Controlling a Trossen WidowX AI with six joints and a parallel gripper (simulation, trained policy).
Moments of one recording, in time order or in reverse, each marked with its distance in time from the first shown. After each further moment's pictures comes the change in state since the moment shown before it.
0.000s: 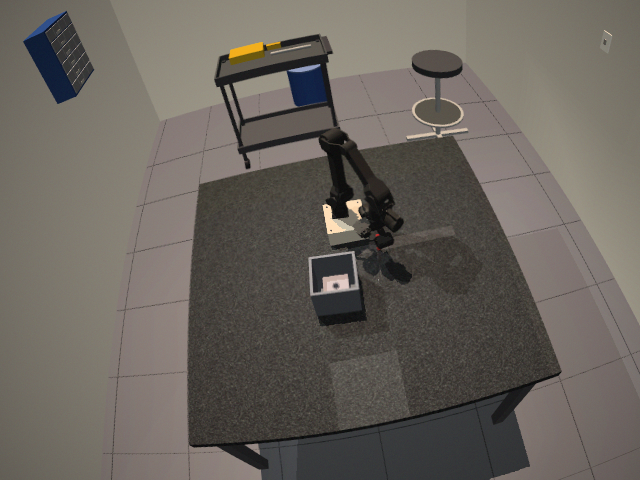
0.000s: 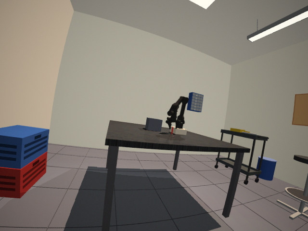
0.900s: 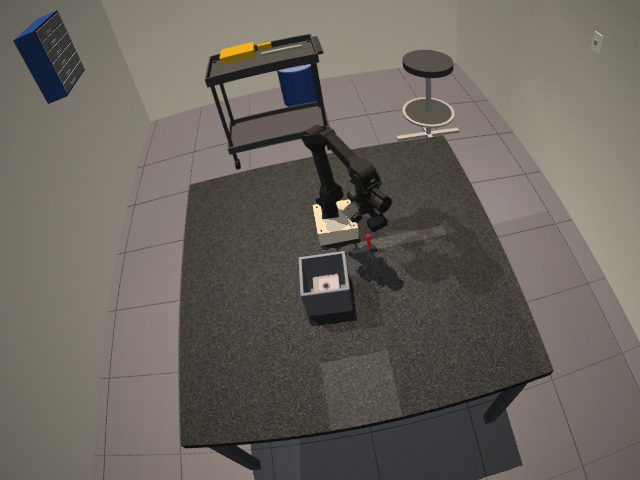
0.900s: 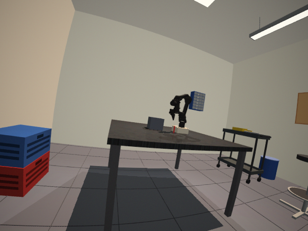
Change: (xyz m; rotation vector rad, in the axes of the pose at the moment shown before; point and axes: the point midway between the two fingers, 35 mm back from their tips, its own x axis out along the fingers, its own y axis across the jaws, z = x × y) arm -0.089 -0.005 -0.008 -0.064 0.111 0.073
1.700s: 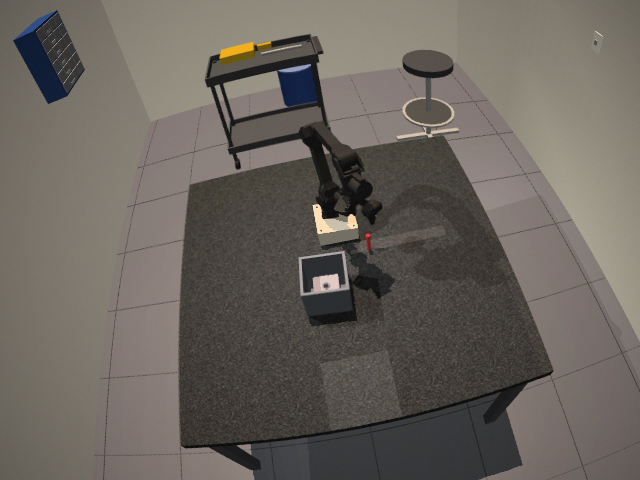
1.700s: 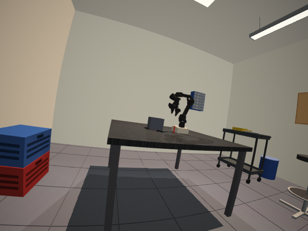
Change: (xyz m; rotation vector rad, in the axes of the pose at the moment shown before) arm -0.059 0.013 0.028 -0.299 0.004 0.270
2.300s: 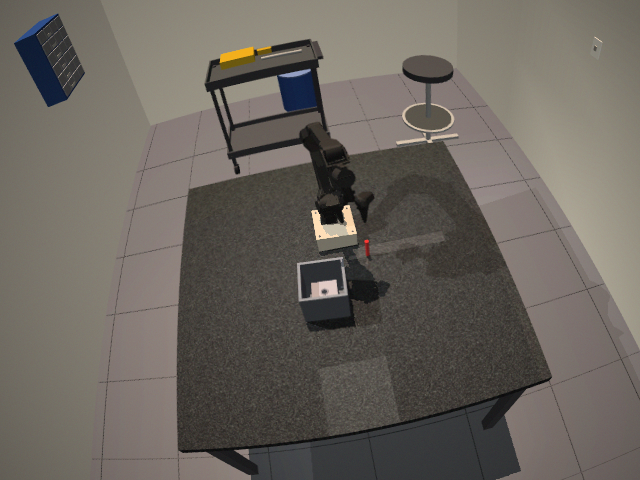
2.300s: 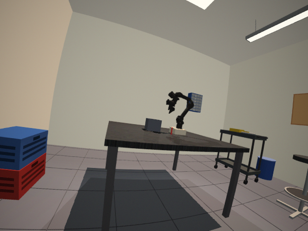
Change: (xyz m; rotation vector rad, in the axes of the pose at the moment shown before) arm -0.047 0.005 0.031 -0.356 -0.192 0.190
